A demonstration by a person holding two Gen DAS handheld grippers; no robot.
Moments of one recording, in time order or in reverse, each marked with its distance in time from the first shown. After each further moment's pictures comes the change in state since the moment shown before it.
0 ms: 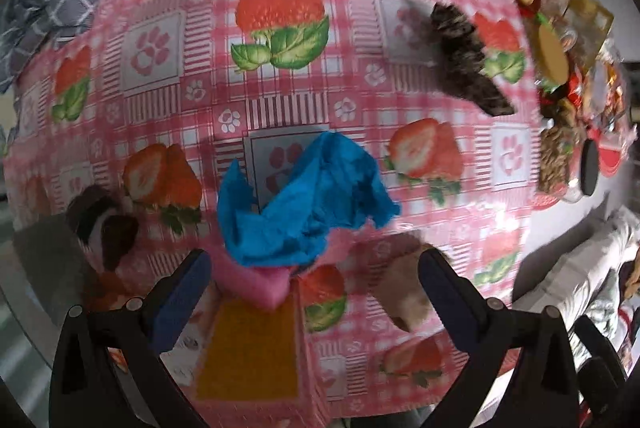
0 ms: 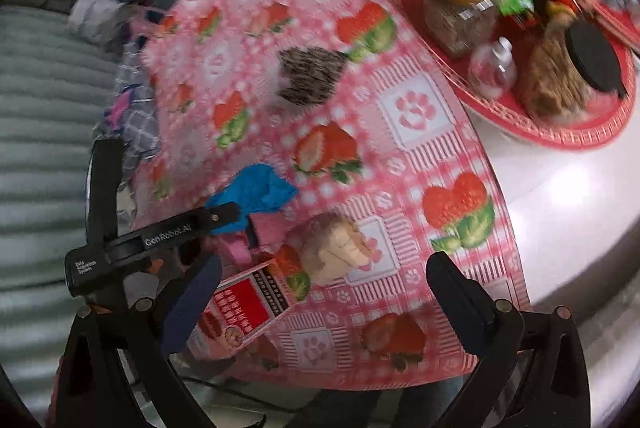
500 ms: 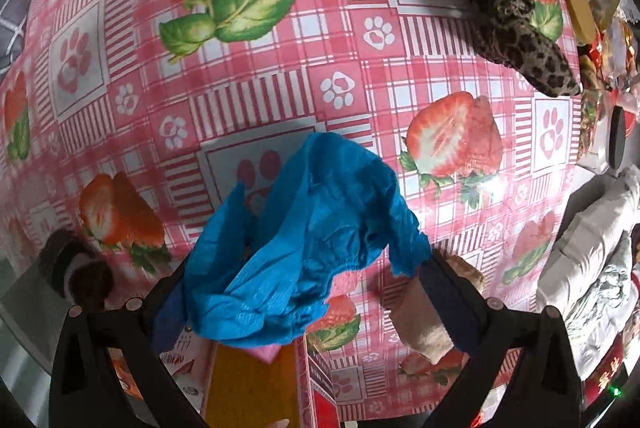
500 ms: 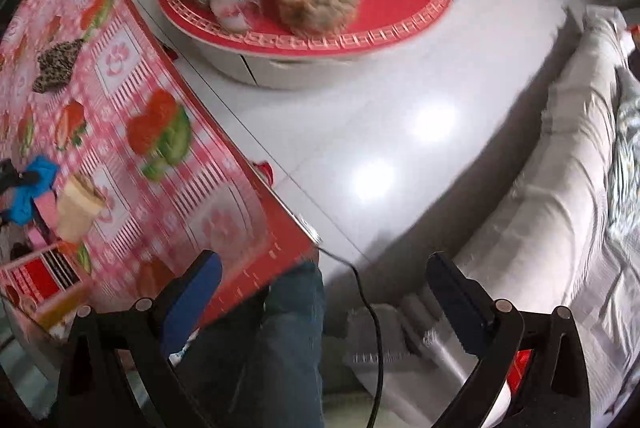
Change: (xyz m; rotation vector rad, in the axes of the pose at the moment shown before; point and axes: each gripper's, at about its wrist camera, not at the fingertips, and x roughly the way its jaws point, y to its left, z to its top) left arm 0.058 -0.018 0.027 0.096 0.156 0.037; right arm -0.021 -0.164 -0.108 0.269 0.058 -0.382
